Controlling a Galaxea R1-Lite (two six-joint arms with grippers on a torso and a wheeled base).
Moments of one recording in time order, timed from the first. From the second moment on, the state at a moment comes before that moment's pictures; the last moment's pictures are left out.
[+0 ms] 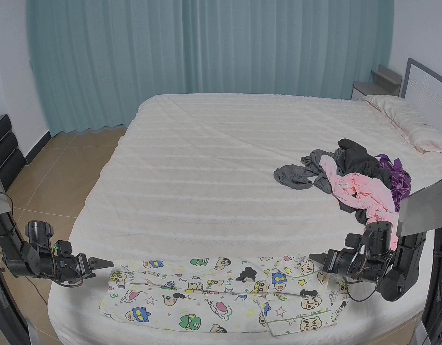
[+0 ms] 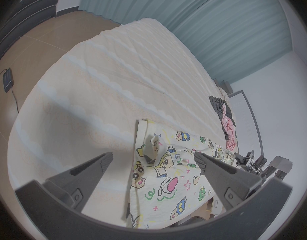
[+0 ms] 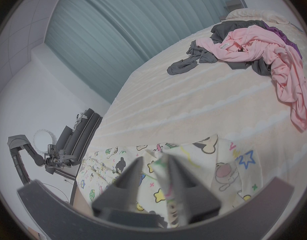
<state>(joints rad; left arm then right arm) 0.33 2.12 -0.41 -0.68 -0.67 -0.17 0.25 2.28 -0.27 -1.49 0.27 0.51</state>
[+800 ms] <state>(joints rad) 0.33 2.12 -0.41 -0.68 -0.67 -0.17 0.30 2.20 -0.37 -1.43 0.19 0.52</state>
